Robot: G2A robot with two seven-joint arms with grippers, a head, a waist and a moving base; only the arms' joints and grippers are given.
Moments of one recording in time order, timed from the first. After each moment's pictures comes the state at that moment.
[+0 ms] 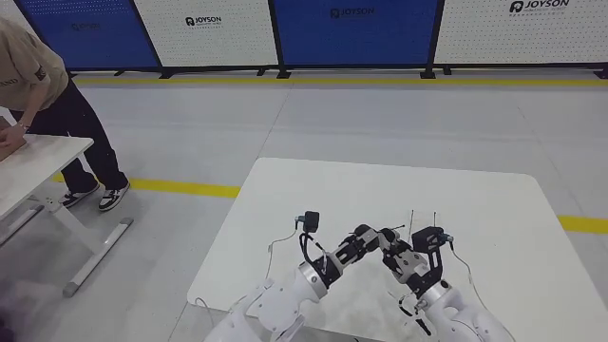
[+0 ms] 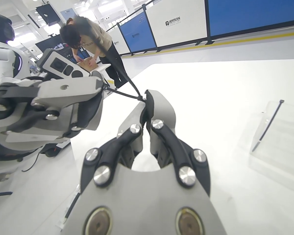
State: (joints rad) left arm 1.49 -1.24 -1.03 -1.74 0.02 -0.19 -0.14; right arm -1.47 -1.28 1.13 -1.63 -0.88 -0.31 0.12
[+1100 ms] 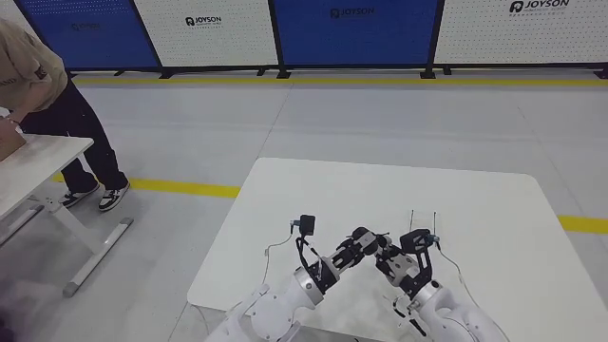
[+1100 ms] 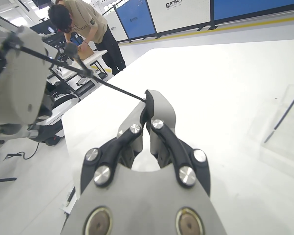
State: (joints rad) left arm 1.54 -1.23 -1.05 -1.77 0.02 -0.26 -0.14; right arm -1.43 -1.29 1.08 -1.55 -0.90 -0.30 0.16
